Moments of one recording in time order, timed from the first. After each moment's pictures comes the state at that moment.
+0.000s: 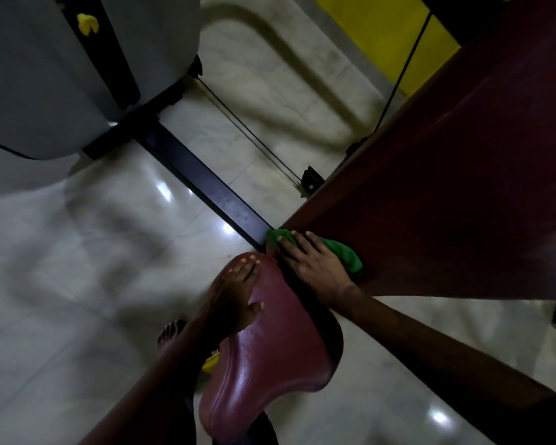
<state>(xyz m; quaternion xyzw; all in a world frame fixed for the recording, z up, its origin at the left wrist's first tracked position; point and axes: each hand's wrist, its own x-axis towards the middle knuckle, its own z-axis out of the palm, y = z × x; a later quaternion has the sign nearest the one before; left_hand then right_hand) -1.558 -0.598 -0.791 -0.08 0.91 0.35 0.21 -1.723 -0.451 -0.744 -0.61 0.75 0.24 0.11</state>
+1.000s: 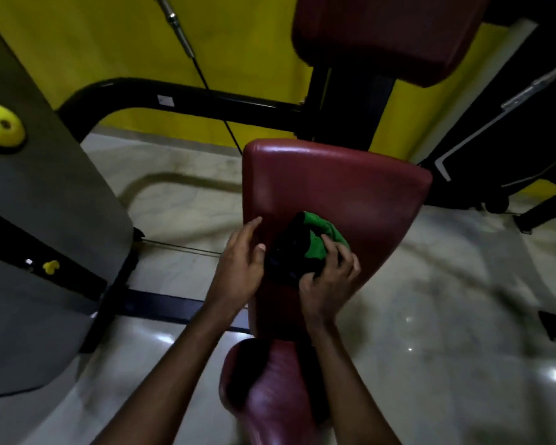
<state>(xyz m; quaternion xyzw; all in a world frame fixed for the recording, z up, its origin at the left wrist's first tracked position) -1.723 -0.599 -0.489 0.00 0.87 0.49 -0.05 -1.715 -0.442 -0.541 0.14 0.90 -0.29 -0.30</state>
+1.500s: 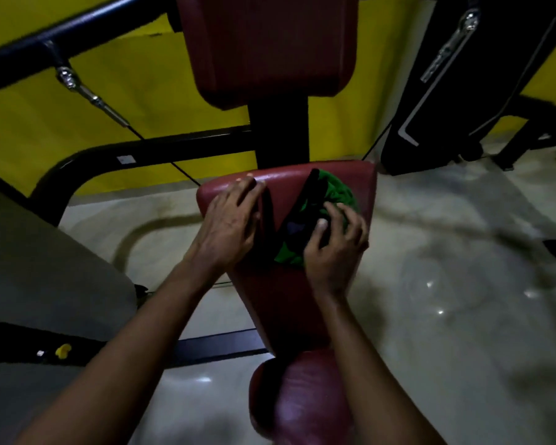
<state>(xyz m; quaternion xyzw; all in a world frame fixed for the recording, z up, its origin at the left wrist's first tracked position) -1.833 -0.579 -0.413 0.32 0.93 0.12 -0.12 -1.760 -0.403 -0.481 0.21 0.84 -0.29 -0.40</state>
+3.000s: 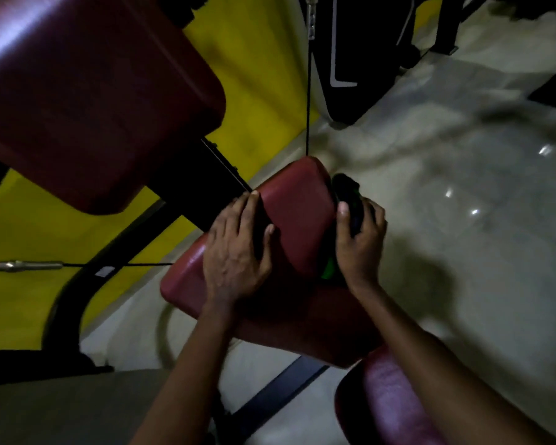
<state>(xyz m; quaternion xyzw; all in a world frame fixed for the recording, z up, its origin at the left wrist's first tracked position) -1.874 -0.500 -0.419 0.42 0.88 0.07 -0.19 -1.788 -0.348 -0.539 0.42 0.63 -0.48 -0.44</state>
